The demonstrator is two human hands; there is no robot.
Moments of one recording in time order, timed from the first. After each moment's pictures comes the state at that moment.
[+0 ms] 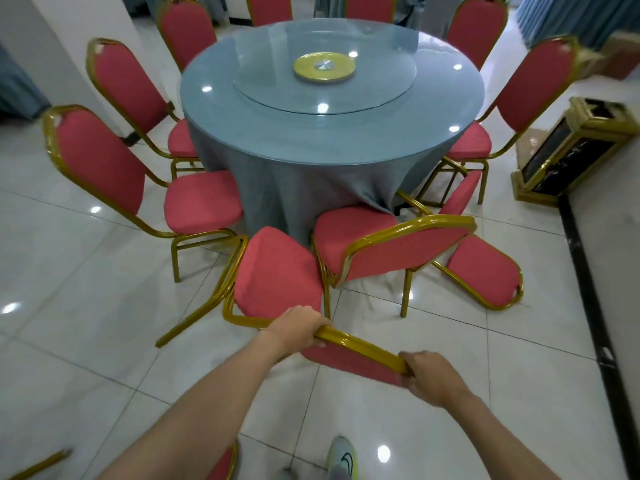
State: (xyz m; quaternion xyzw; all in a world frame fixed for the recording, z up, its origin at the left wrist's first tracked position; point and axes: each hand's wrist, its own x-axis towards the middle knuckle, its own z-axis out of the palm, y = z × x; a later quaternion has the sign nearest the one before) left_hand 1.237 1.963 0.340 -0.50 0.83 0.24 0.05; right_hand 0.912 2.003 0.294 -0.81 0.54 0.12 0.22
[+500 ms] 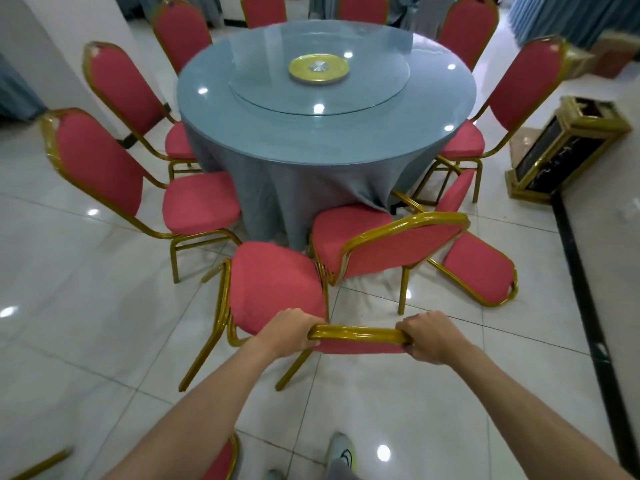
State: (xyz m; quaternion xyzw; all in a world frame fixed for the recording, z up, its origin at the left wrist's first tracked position) left_hand 1.249 1.982 0.344 -0.51 0.82 0.24 0.02; right_hand 0.916 1.956 0.357 -0.87 0.46 0.17 0.09
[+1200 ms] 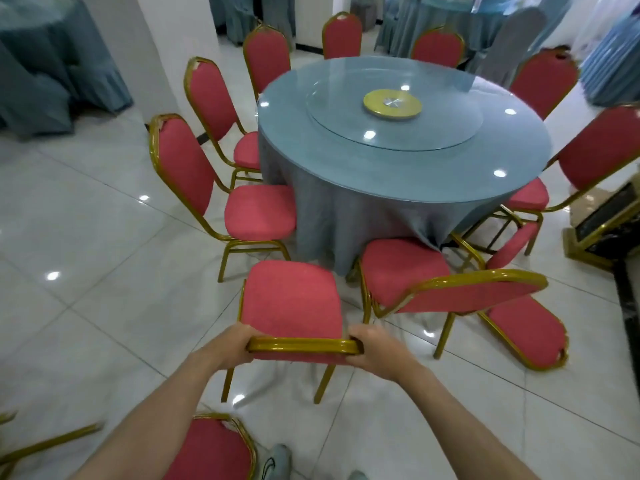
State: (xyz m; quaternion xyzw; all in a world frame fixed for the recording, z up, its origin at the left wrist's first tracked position) left_hand 1.510 2.038 0.349 -0.65 0.69 0.33 0.01; right_hand 1.165 1.953 0.393 -0.89 0.37 -0.01 0.26
